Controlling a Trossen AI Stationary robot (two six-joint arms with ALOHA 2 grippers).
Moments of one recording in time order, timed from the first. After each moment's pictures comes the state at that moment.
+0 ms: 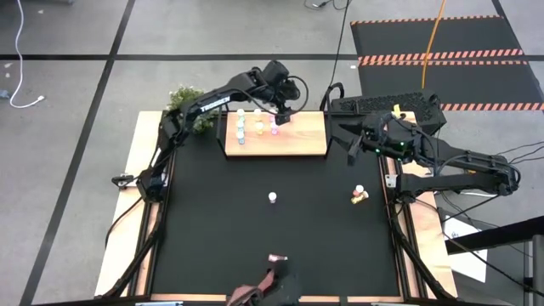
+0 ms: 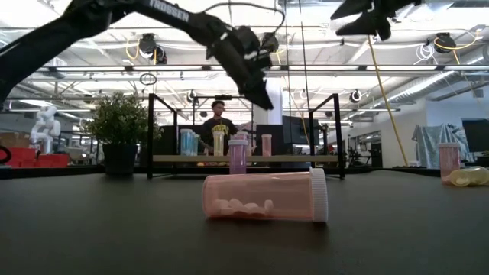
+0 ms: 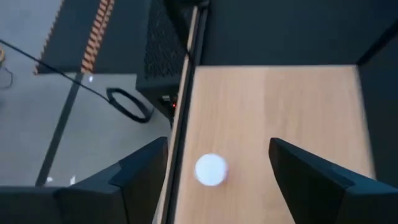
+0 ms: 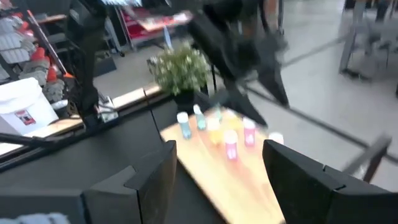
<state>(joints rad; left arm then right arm) 0.57 2.21 2.13 -0.71 0.19 0.48 -0.21 0.75 0.81 -0.33 0.28 0.26</state>
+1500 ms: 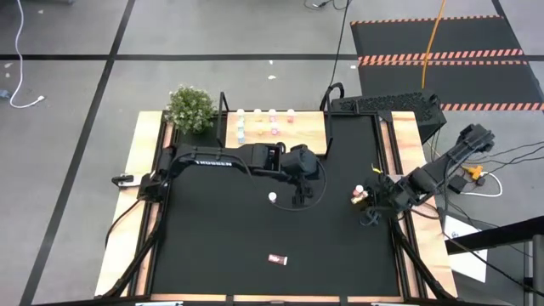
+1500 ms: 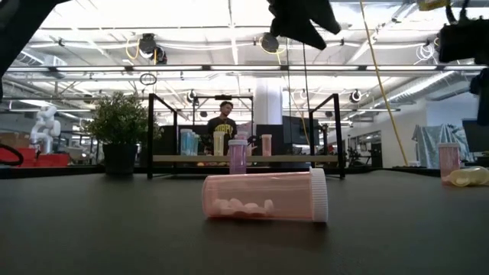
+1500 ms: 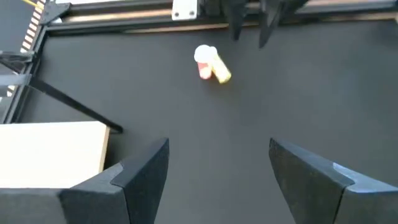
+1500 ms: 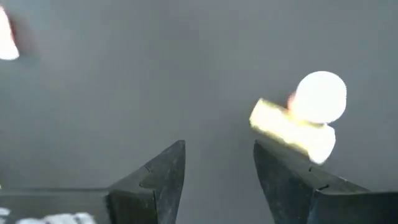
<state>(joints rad) -0.04 2.12 2.14 -0.79 -0.08 0.03 0.62 0.72 0.55 -1.02 0.27 1.23</state>
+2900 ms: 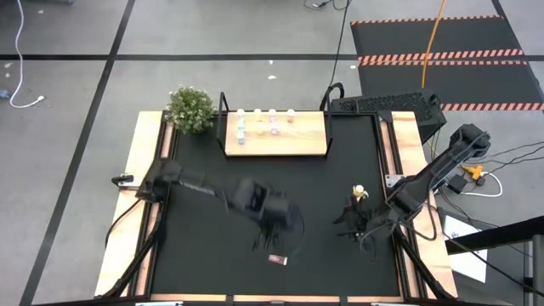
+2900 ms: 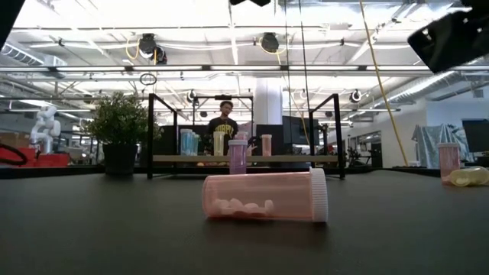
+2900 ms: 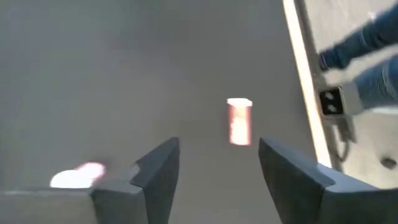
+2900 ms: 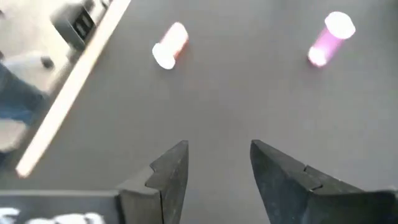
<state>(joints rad) -0.29 2.07 2.13 -1.18 0.11 -0.11 0.71 1.06 0.58 -0.32 0.37 0.41</state>
